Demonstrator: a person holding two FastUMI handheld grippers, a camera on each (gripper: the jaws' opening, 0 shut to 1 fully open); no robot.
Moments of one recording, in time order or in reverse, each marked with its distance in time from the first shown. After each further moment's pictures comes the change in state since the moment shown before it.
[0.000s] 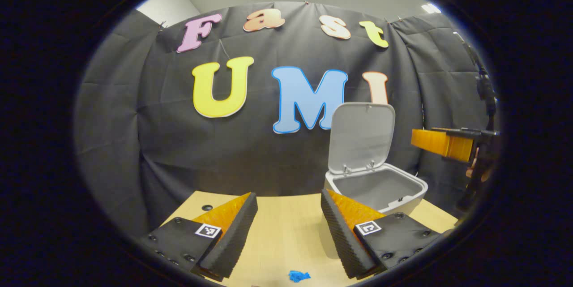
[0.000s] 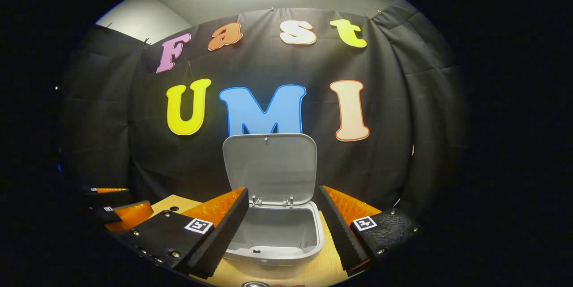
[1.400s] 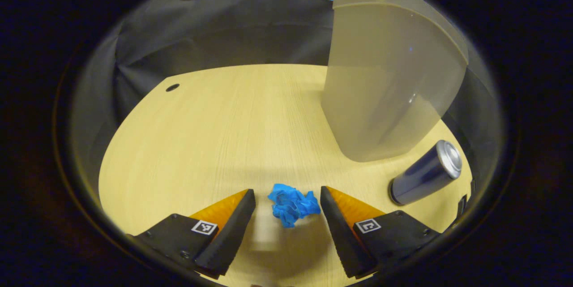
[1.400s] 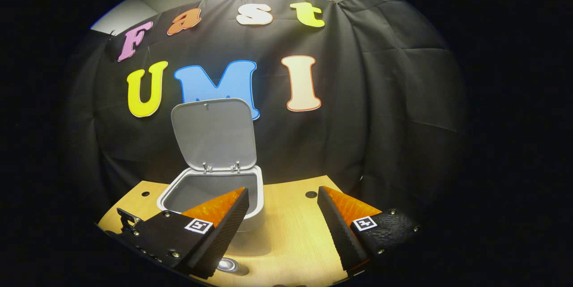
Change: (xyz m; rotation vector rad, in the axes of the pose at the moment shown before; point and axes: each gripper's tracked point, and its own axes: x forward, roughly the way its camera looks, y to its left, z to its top) left arm 0.009 -0.002 -0.343 -0.070 0.667 -0.043; right arm -0.062 -0.088 -0.055 0.050 0.163 -0.240
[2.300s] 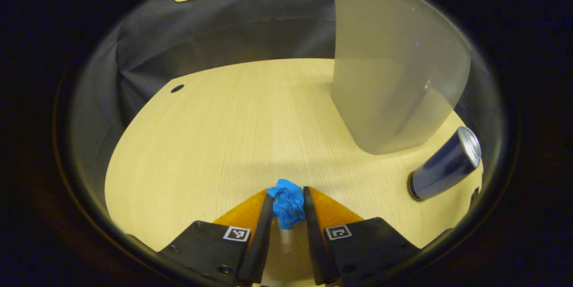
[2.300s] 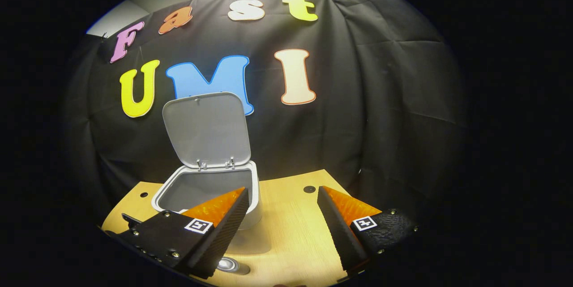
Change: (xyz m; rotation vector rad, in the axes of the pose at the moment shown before) left arm 0.010 0.016 -0.002 0.032 0.001 0.076; right arm 0.011 0.000 -0.013 0.034 0.036 -0.009
